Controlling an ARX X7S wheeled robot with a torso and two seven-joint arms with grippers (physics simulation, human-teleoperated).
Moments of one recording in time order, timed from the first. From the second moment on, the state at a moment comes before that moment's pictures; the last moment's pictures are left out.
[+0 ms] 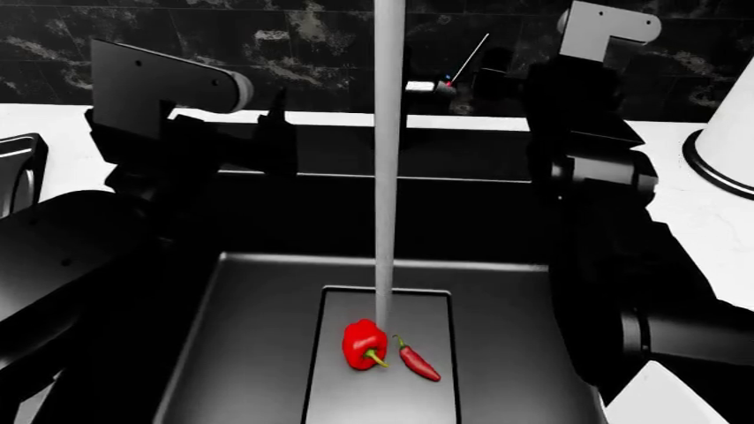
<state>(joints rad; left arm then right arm) -1.00 -0.66 0.51 0.37 -0.96 -0.71 -0.49 1.50 0.06 0.14 1.31 0.00 0.16 0.06</state>
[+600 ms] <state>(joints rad) -1.00 -0.67 0.50 0.38 -0.96 -0.71 -0.50 1.52 0.03 0.11 1.31 -0.01 0.18 0.00</state>
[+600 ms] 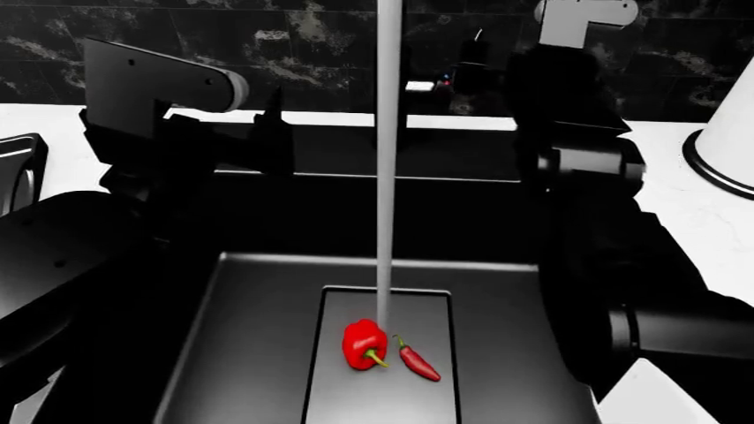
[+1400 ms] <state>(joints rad) -0.99 -0.67 0.50 0.38 -0.97 -0.70 -0.50 1.55 0.03 -0.14 1.31 0.11 0.21 -0.11</state>
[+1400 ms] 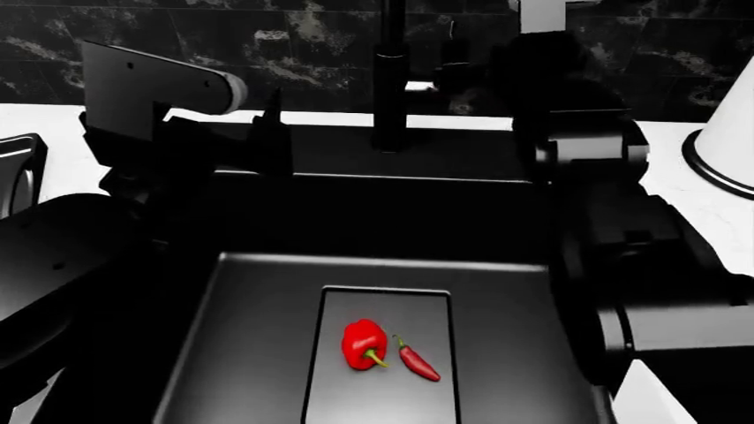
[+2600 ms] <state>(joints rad) -1.16 -0.75 0.58 0.49 -1.28 -1.07 -0.51 1.44 0.61 -0.49 -0.15 0.95 1.53 -0.05</state>
